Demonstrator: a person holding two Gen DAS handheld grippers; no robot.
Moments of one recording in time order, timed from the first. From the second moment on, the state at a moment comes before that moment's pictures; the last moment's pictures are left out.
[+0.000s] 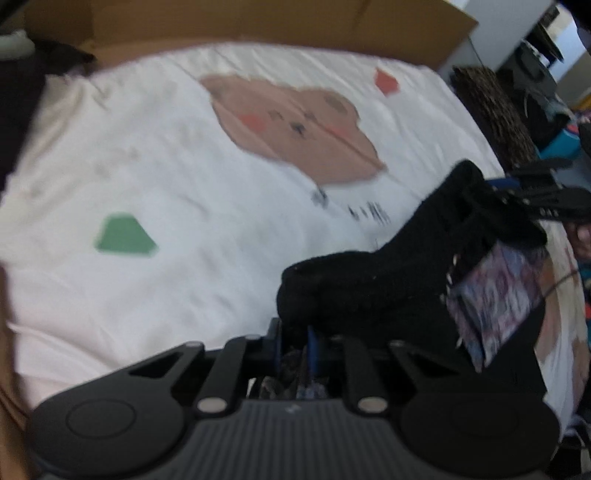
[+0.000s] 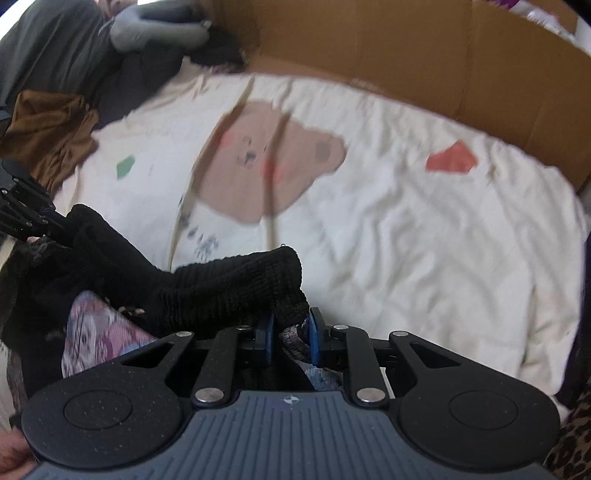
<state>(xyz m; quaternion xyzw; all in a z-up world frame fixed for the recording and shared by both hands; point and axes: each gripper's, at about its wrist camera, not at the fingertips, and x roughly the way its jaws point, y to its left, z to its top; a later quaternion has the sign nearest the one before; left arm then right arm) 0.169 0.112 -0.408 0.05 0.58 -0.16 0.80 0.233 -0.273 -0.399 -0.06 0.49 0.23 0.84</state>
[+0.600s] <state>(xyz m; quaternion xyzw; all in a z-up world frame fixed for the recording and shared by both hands) 0.244 0.112 -0.358 0.12 0.48 -0.11 0.86 0.320 -0.245 -0.343 -0.10 0.40 0.20 0.89</state>
